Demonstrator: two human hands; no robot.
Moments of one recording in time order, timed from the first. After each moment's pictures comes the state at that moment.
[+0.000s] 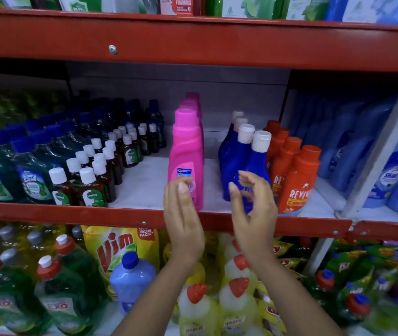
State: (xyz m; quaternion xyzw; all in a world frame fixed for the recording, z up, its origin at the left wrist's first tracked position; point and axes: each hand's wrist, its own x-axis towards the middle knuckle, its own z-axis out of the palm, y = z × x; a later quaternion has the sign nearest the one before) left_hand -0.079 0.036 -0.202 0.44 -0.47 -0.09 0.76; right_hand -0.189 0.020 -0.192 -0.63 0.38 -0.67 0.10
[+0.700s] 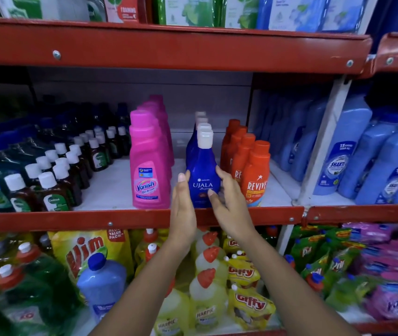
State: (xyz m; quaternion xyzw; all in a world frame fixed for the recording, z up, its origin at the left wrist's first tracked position) left_hand -0.133 0.016 -0.202 0.39 -0.49 -0.39 0.67; right_hand -0.243 -0.003 -0.201 -0.72 0.43 -0.50 0.22
